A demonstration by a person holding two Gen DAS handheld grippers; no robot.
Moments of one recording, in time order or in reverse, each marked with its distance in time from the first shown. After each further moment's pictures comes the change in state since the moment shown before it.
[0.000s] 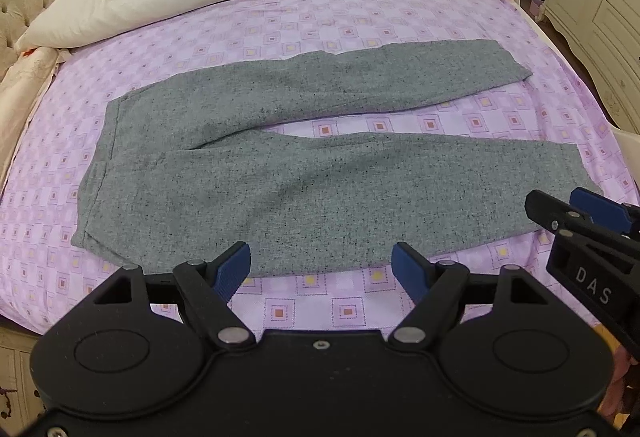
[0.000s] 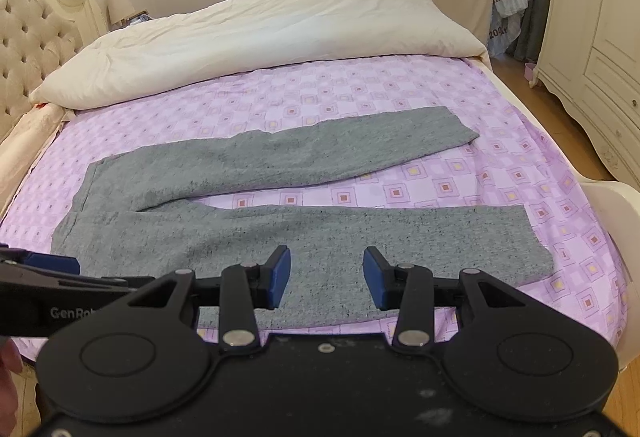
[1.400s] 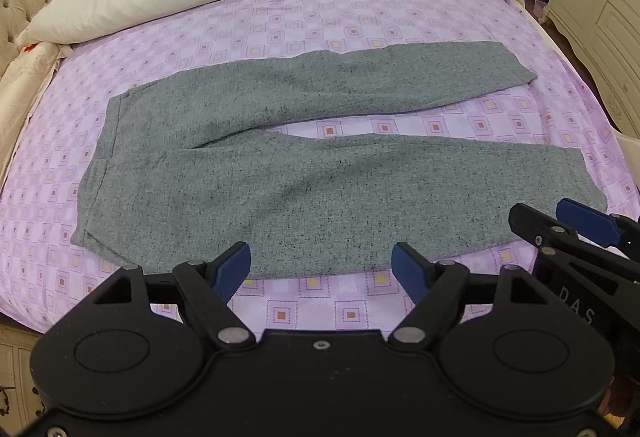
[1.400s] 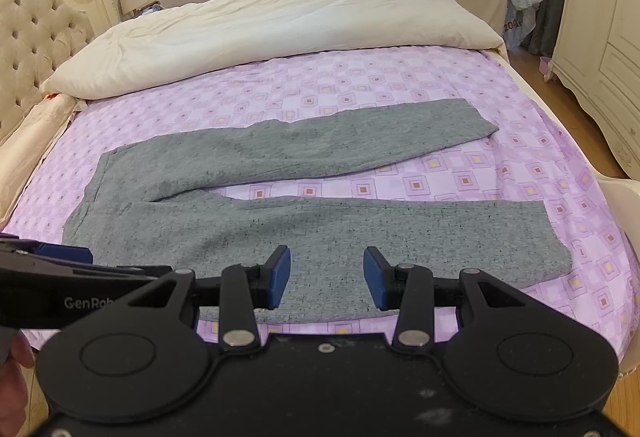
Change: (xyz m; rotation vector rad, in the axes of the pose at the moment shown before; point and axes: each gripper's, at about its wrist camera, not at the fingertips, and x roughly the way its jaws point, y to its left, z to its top) left arm 0.003 0.004 0.003 -0.010 0.005 0.001; right arm 0.007 0.003 -0.001 -0.014 0.032 0.043
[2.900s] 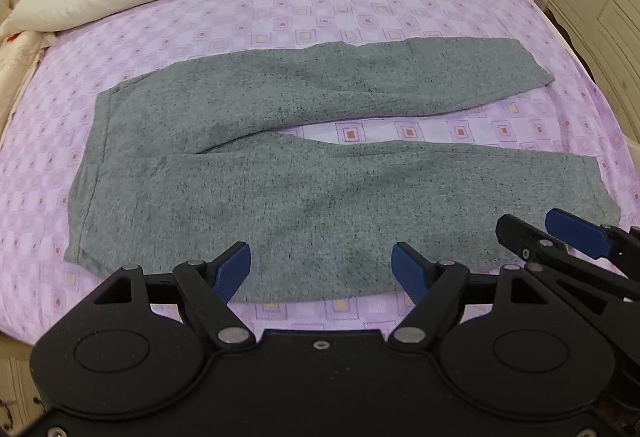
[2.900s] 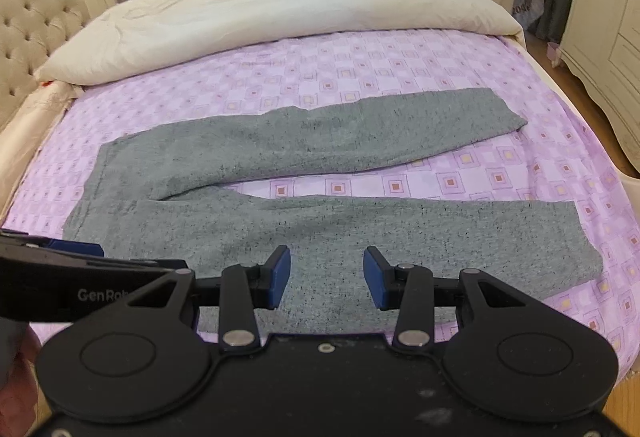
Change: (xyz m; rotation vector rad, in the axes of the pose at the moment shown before) left arm 0.040 0.046 0.041 0.015 0.074 -0.055; right arm 0.043 0.046 0.028 0.010 0.079 -0.018
